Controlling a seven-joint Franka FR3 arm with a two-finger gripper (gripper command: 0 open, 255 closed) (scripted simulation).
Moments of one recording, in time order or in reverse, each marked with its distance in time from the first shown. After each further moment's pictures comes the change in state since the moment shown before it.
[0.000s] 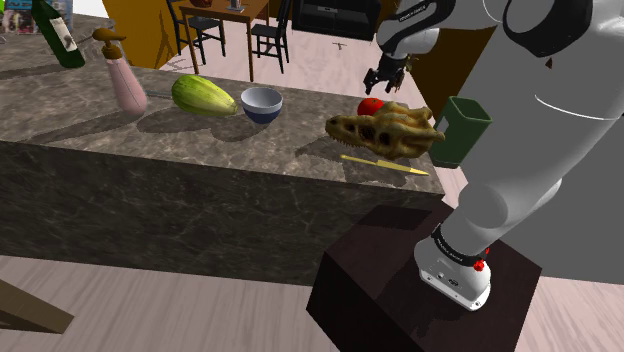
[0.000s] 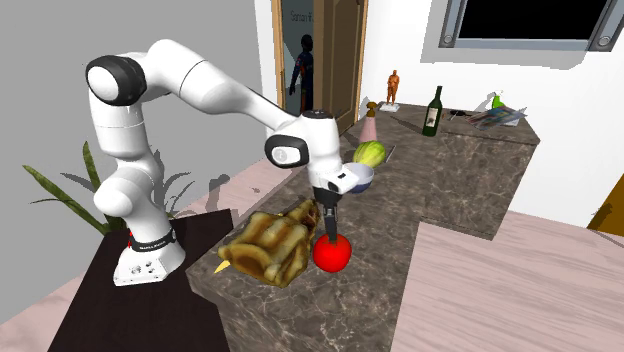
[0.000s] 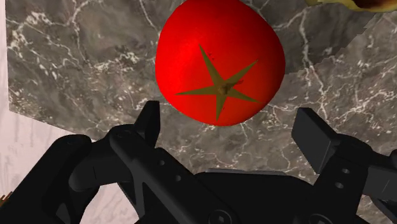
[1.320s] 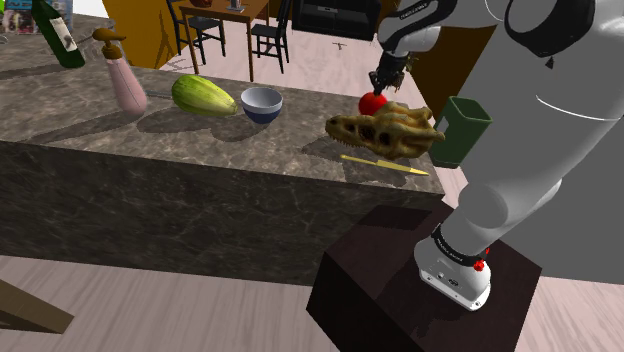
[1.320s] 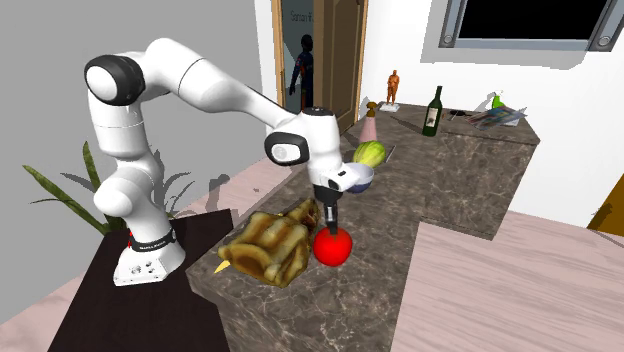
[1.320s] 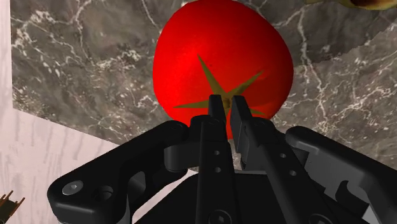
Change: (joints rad) arm 0.000 -0.008 -0.001 0.009 -0.003 -0.016 0.002
